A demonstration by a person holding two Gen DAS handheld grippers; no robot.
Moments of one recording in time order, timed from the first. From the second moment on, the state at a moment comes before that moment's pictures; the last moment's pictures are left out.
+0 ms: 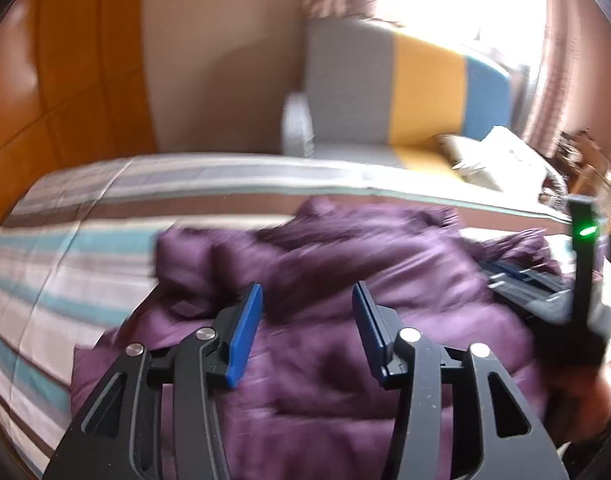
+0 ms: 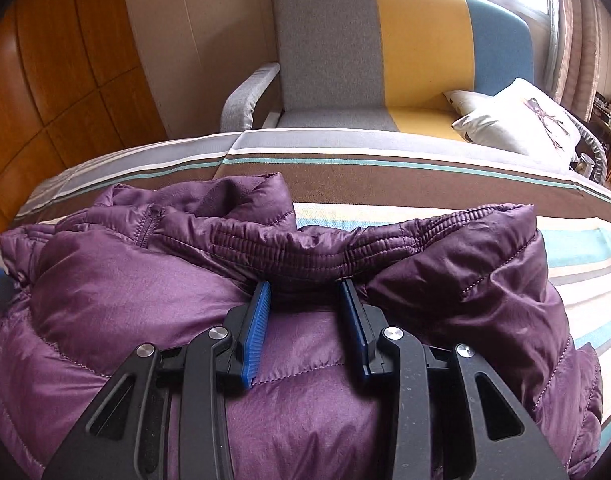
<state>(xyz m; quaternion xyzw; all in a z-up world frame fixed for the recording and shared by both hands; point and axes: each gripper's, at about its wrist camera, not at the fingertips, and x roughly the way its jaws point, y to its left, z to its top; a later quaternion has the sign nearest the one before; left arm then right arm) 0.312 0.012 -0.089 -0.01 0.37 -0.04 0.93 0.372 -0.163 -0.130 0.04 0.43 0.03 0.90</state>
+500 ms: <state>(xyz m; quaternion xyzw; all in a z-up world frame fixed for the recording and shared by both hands) 0.367 -0.013 -0.148 0.01 0.41 0.00 0.91 0.372 -0.162 -0.130 0.04 0.43 0.02 0.90</state>
